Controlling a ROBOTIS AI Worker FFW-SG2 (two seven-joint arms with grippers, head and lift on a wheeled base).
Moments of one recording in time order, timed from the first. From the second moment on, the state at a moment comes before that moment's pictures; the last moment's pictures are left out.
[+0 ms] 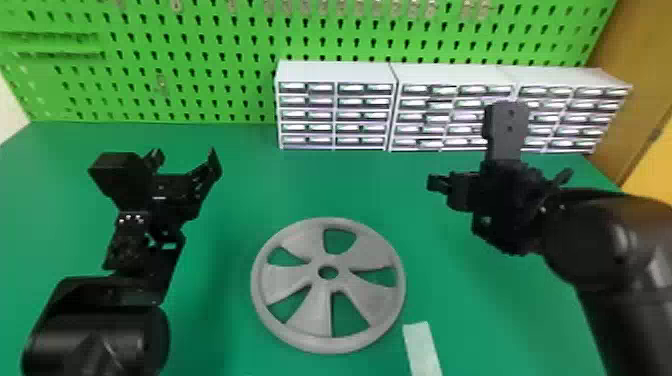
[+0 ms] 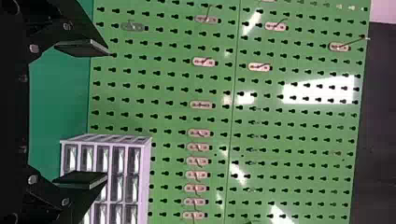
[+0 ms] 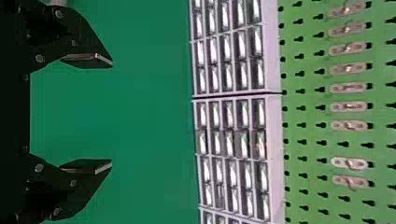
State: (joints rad) left arm -0.10 0.08 0.00 -1.58 0.14 -0.06 -0.03; right arm -0.32 -0.21 0.11 -1.90 -0.61 1.08 -0.52
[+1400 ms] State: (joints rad) left arm -0.10 0.09 0.02 -1.61 0.11 -0.06 -0.03; right arm -0.61 -0.38 0.40 -1.50 -1.36 1.25 -0.77
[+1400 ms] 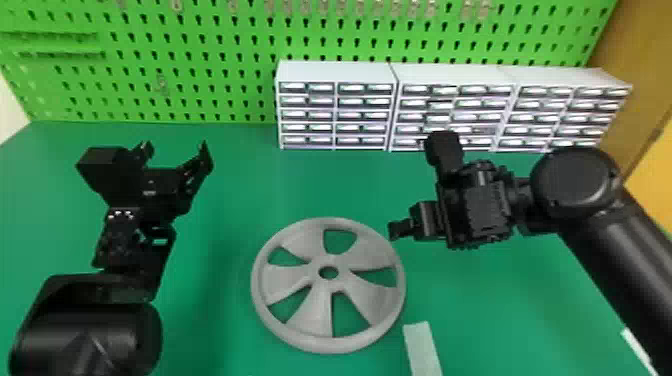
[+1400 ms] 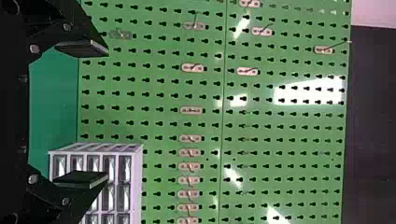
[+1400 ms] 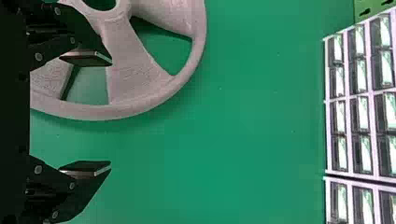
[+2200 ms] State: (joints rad) left arm -0.10 0.09 0.01 -1.61 0.11 -0.06 -0.03; right arm -0.69 -0.42 0.54 -1.39 -1.46 1.22 -0.77
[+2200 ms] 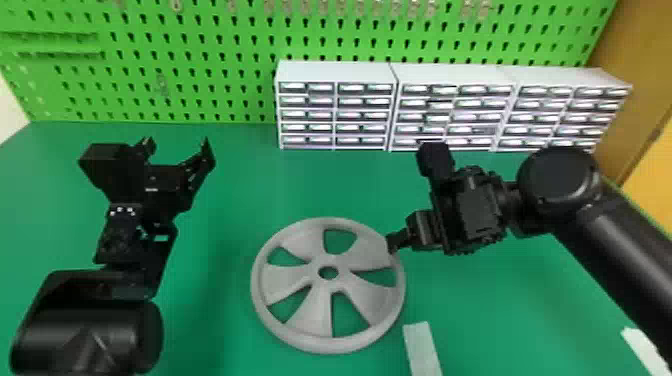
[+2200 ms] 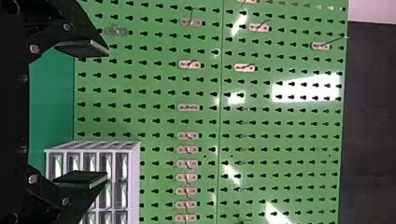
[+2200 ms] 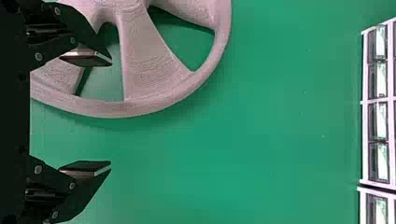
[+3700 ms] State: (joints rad) left arm -0.12 0.09 0.01 -1.61 0.11 -0.06 -0.02; right arm -0.68 -0.32 0.60 -1.24 -1.33 1.20 -0.74
